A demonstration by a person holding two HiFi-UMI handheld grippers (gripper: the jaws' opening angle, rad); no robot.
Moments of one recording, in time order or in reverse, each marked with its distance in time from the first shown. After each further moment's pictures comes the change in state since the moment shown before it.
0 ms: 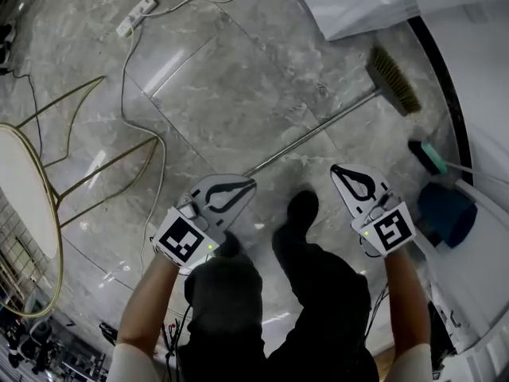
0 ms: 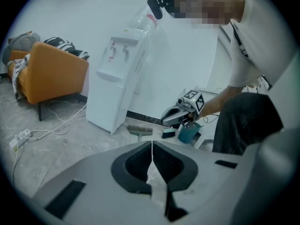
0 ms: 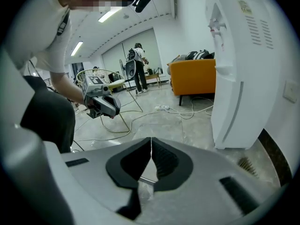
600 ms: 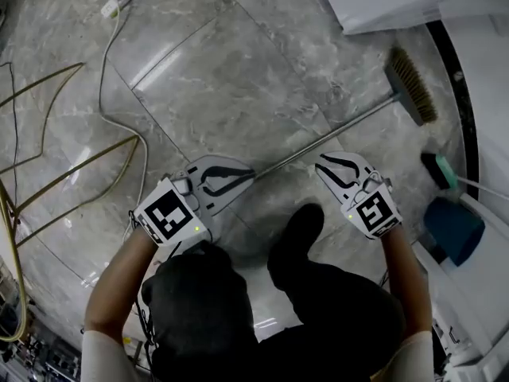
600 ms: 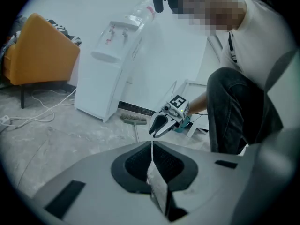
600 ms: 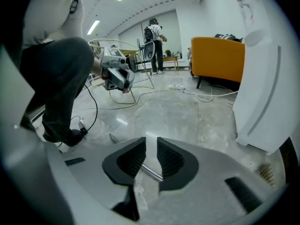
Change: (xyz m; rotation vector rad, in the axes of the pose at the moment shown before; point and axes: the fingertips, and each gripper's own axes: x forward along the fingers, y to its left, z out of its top) left arm 0.037 0.052 -0.105 0.045 0.025 -0.171; right arm 0.121 -0.011 -0.125 -0.241 0.147 0.121
